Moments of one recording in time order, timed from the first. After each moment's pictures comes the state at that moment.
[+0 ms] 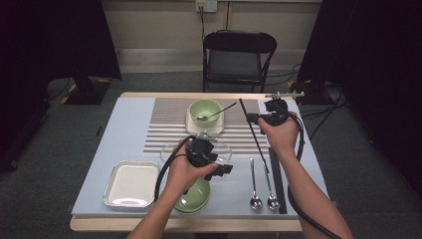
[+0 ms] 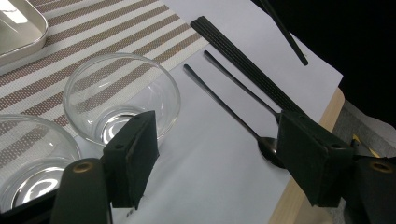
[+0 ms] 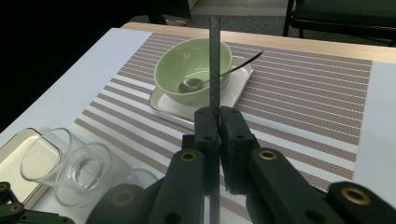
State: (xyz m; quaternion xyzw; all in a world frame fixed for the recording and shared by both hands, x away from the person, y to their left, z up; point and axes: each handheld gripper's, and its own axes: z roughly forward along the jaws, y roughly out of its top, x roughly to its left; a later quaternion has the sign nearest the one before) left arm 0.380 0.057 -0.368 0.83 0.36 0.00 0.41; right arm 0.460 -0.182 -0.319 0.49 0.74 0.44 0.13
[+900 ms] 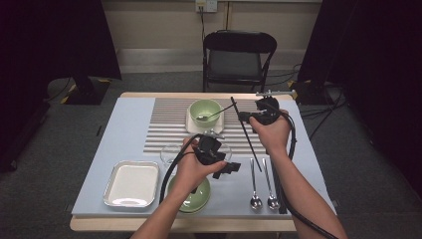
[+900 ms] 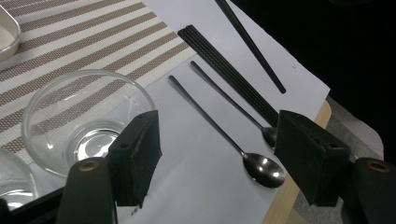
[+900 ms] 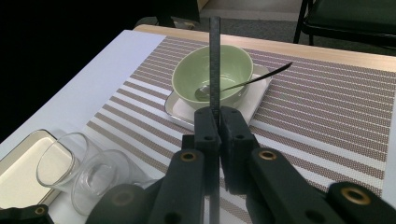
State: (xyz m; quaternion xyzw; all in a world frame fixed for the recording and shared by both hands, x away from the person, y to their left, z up) left arm 0.384 0.038 -0.367 0.83 0.37 -0.03 0.42; right arm 0.460 -0.159 -0.314 0.48 0.75 0.45 0.13
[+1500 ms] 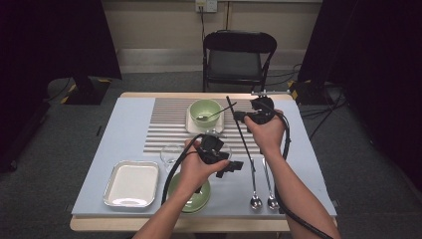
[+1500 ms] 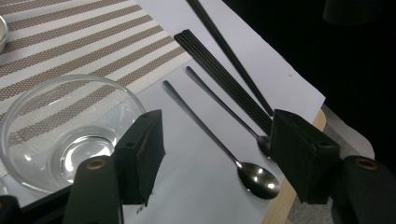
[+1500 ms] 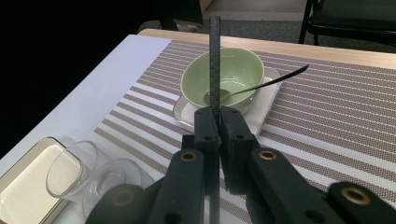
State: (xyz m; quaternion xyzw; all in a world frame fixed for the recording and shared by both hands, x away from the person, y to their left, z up) left arm 0.387 0.031 -0.370 0.81 0.38 -0.04 0.44; right arm 0.461 -0.145 -0.314 0.48 0.74 0.45 0.12
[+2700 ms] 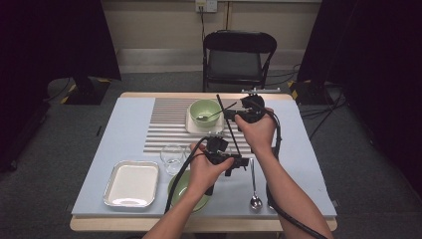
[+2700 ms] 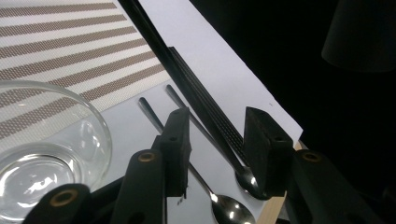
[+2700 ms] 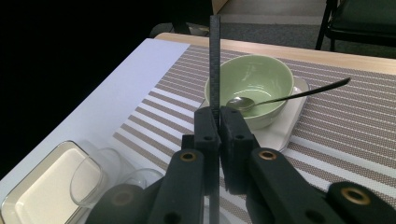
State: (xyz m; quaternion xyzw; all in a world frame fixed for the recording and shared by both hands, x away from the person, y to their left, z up) left arm 0.389 0.014 -0.385 0.76 0.42 -0.08 0.48; right arm 0.461 -0.122 -0.309 0.47 0.74 0.47 0.11
